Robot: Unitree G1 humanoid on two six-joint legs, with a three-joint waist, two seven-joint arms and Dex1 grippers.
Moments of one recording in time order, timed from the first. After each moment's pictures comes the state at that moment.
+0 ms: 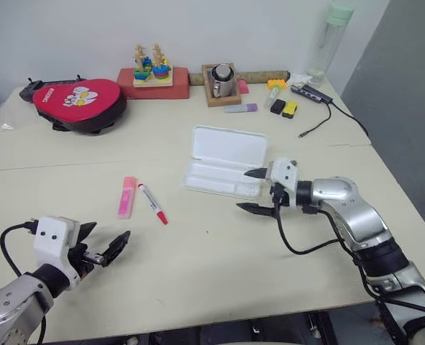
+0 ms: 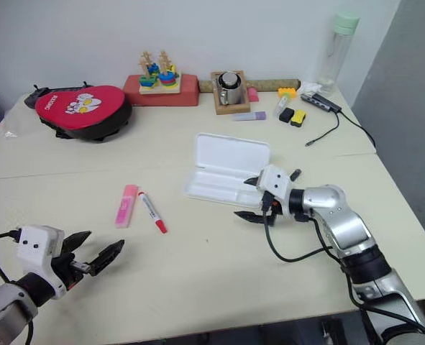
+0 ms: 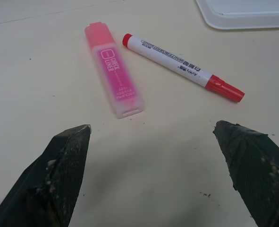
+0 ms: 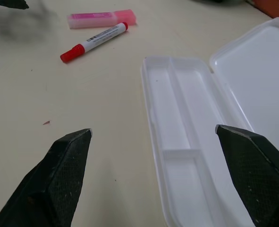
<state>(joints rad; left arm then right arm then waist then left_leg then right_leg) 0.44 0.63 0.52 -0.57 -0.59 0.61 -0.50 -0.57 -0.51 0.30 0.00 0.18 0.31 0.97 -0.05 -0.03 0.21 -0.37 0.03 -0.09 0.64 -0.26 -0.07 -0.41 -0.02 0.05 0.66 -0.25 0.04</state>
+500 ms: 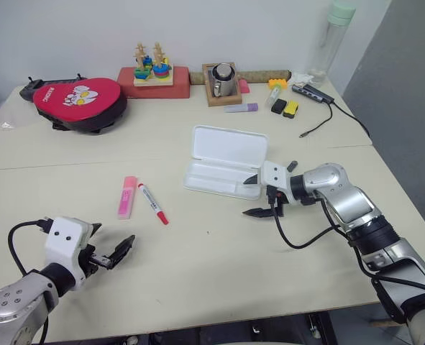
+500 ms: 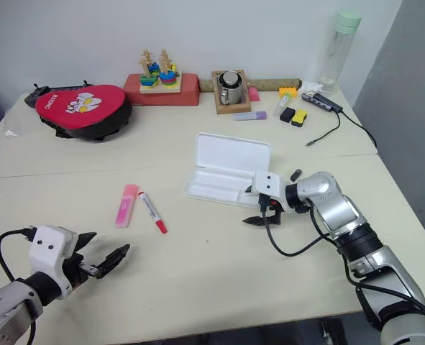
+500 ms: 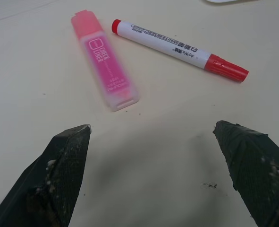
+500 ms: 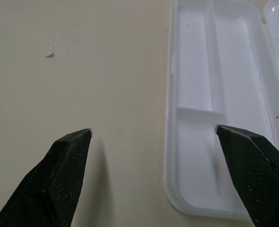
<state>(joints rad) 0.43 0.64 0.45 -0.57 -0.46 0.58 -0.51 -0.71 -0.55 0.40 0.20 0.06 0.25 1.17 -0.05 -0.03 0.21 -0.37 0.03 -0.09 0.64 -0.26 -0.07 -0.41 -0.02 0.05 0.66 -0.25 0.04</state>
